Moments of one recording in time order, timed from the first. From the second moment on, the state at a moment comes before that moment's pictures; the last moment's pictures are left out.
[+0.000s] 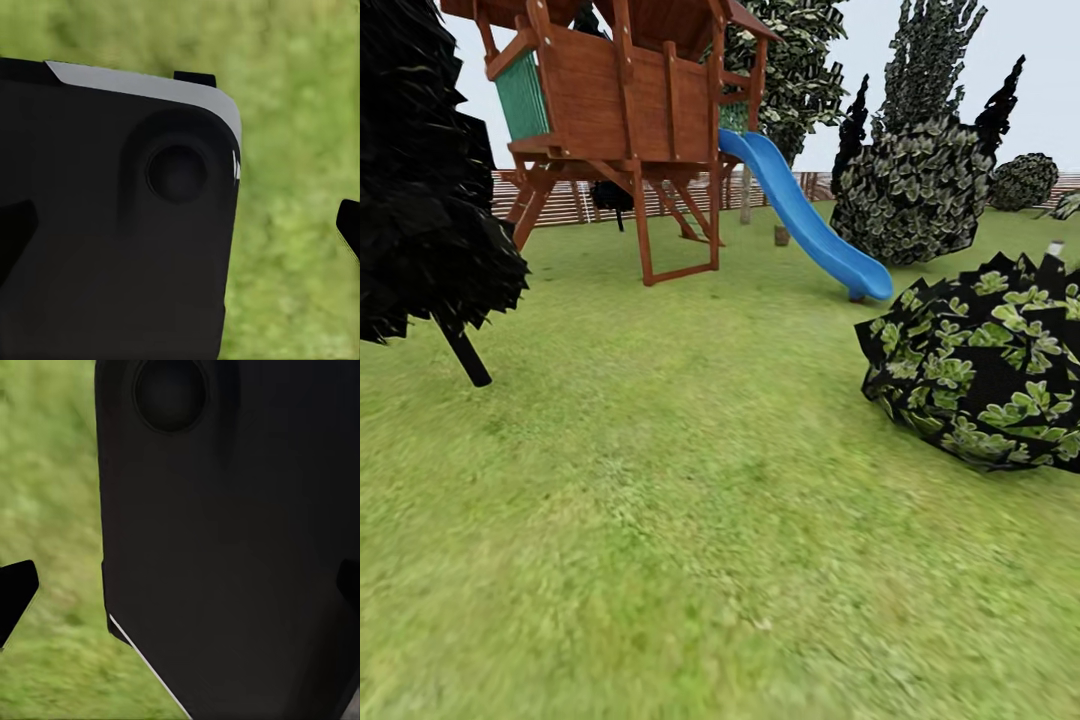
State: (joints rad) left arm 0.00 0.00 0.04 -0.10 0.01 0.00 0.00; right arm -0.06 -0.02 0.00 -0.08 0.08 -0.17 0.00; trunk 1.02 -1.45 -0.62
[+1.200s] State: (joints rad) left arm 0.00 0.00 0.04 -0.10 0.01 0.00 0.00; right arm -0.06 -0.02 0.00 -0.08 0.08 -0.17 0.00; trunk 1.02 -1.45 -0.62
